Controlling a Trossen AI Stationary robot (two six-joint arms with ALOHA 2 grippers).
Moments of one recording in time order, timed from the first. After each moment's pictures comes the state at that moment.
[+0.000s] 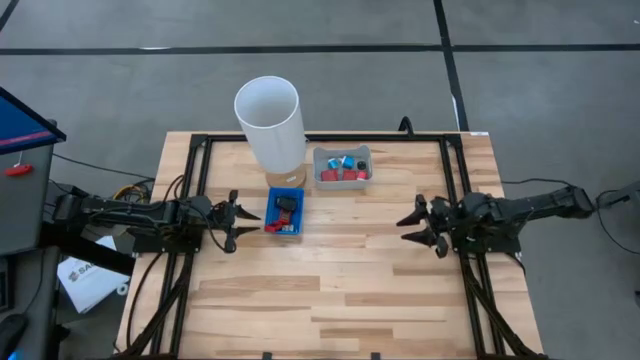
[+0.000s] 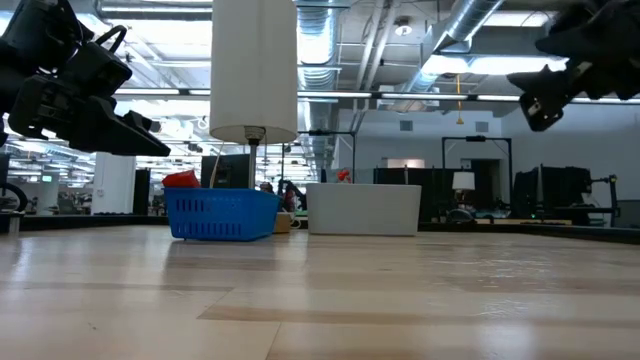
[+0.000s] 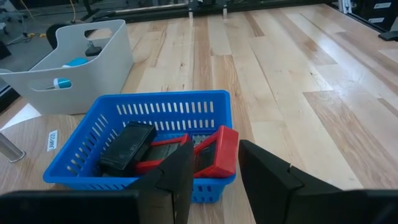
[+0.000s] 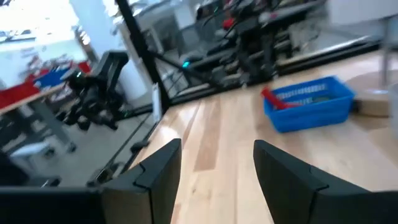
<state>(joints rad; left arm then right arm) 0.01 0.42 0.01 0.08 -0.06 0.09 0.15 0.30 0.09 0.16 -0.05 0.34</state>
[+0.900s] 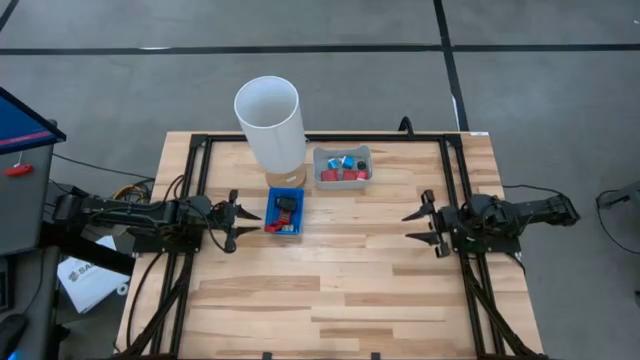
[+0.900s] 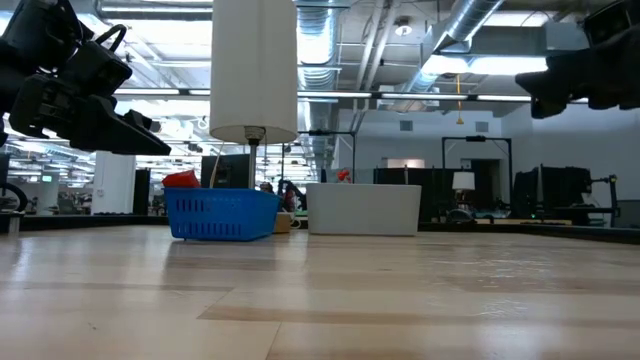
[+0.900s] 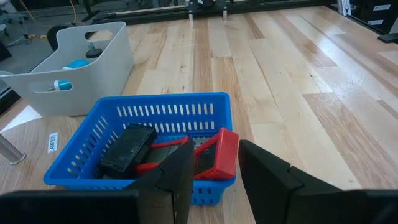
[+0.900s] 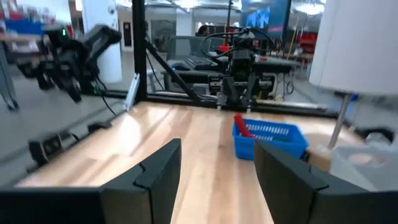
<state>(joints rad) 0.01 0.42 0.01 0.09 -0.06 0.09 0.15 0.00 0.01 0.01 0.00 -0.07</state>
